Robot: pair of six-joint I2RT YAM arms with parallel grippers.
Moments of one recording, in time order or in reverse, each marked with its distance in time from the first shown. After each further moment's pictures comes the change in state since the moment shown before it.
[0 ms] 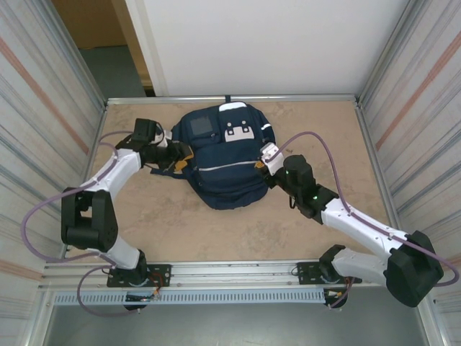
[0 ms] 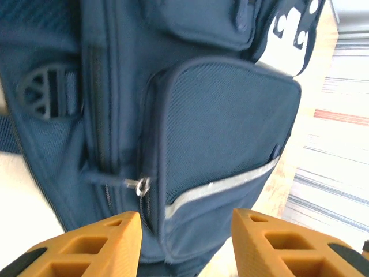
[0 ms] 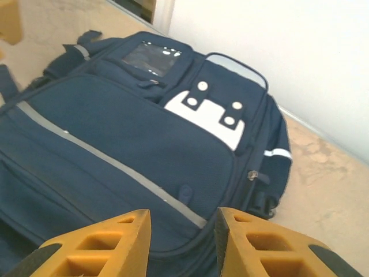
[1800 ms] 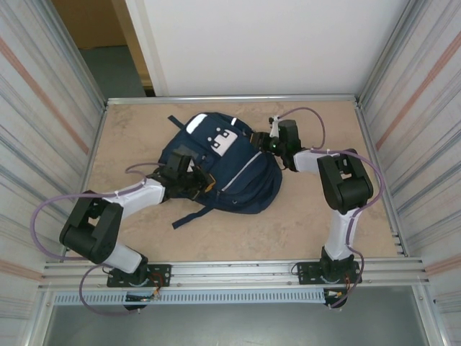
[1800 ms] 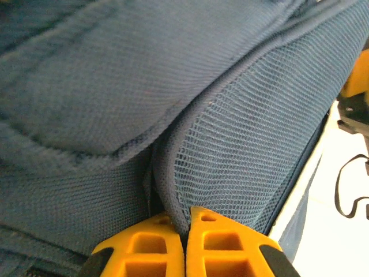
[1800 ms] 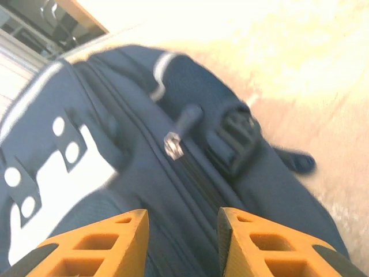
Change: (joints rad) left arm -0.359 -0.074 -0.381 0.478 -0.226 -0.550; right arm -0.343 0.853 0.436 0.293 -0.429 0.690
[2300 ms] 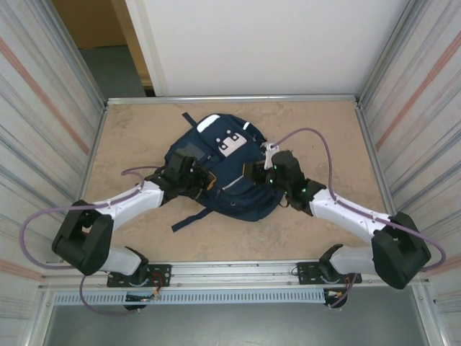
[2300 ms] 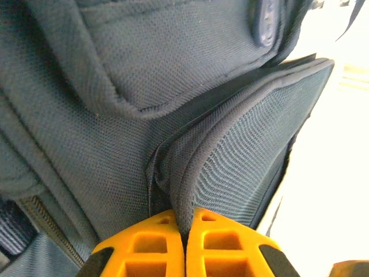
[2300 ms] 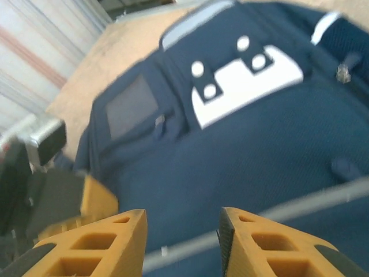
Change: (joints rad) left arm -0.045 -0.102 0.021 -0.071 -0.142 -0.162; right arm 0.362 -0.701 -0.397 -0.313 0.301 0.023
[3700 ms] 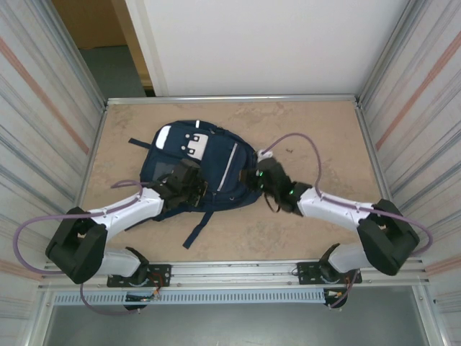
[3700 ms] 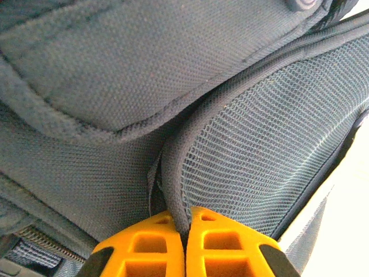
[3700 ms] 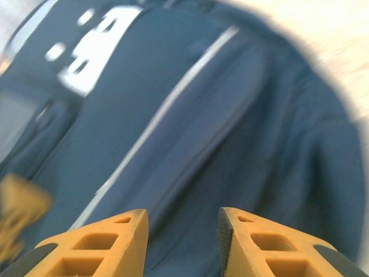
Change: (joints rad) left arm -0.098 -0.051 -0.042 -0.126 -0.264 -0.282; right arm 0.161 0.118 0.013 -0.002 0.179 0.051
